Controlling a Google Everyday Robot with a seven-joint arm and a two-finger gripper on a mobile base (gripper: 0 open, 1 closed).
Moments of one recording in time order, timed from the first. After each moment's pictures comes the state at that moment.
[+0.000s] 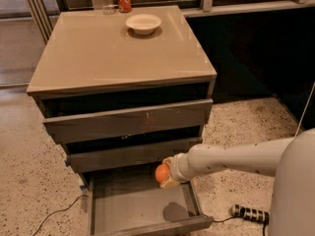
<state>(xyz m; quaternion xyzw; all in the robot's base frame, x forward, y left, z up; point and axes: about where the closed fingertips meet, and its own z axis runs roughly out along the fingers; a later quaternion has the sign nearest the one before) 0.541 -0.037 0.455 -0.65 0.70 0.09 0.27</state>
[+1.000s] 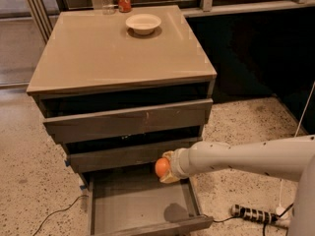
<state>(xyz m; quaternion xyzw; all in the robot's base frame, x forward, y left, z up) 0.543 -0.035 0.501 -0.66 0.69 0.06 0.30</state>
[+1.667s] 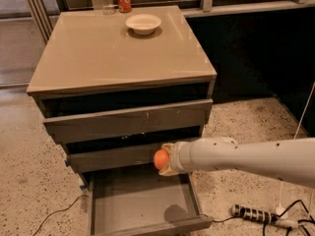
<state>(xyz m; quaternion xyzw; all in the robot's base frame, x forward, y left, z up) 0.541 -0.032 0.560 -0.66 0.67 0.02 0.33</state>
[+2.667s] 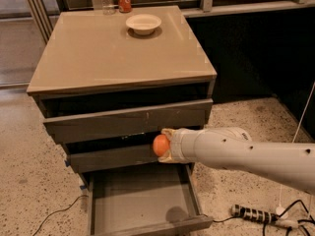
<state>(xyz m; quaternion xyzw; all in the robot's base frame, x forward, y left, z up) 0.542 -0.031 0.646 -0.66 0.65 -0.03 0.38</state>
